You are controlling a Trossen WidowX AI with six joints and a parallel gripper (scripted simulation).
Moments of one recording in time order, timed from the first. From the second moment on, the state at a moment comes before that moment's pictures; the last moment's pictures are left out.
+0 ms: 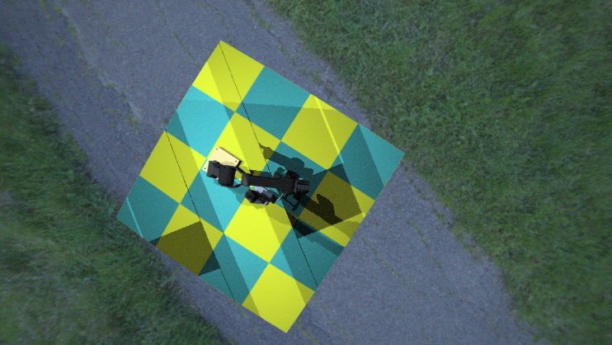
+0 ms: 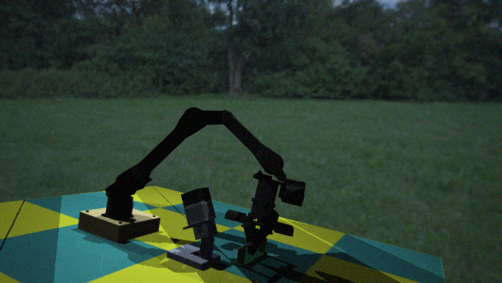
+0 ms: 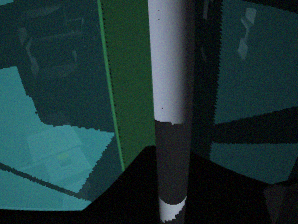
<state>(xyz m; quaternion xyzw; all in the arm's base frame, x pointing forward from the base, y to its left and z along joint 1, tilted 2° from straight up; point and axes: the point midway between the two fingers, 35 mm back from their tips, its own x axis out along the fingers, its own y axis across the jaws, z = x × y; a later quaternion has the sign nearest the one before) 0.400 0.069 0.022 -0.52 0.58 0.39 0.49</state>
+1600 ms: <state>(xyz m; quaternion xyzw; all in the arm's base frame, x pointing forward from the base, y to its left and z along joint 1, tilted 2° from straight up) 0.389 0.069 0.085 -0.52 0.59 0.39 0.48</state>
